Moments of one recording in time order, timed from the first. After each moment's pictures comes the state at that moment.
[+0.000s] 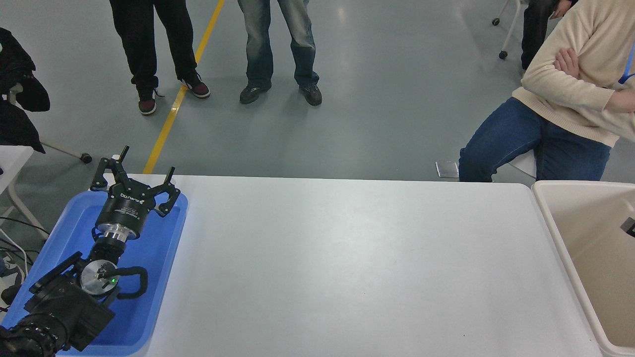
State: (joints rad) left arm -0.60 0.23 -0.89 -0.31 -0.13 -0.77 -0.36; right arm 0.80 -0.59 -0.59 0.28 -0.32 -0.04 -0.11
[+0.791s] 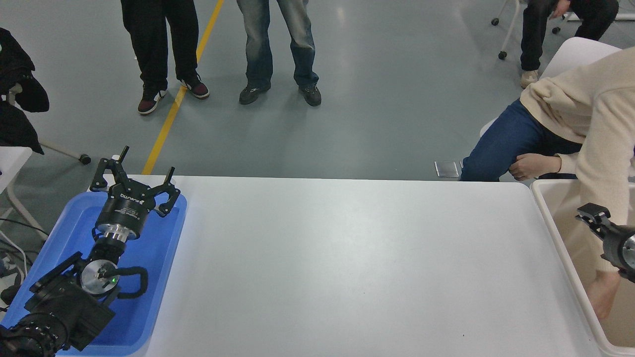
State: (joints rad) left arm -0.60 0.23 -0.89 -0.31 -0.13 -0.77 -0.36; right arm 0.67 -0.78 0.28 0.83 -0.33 -0.02 -0.10
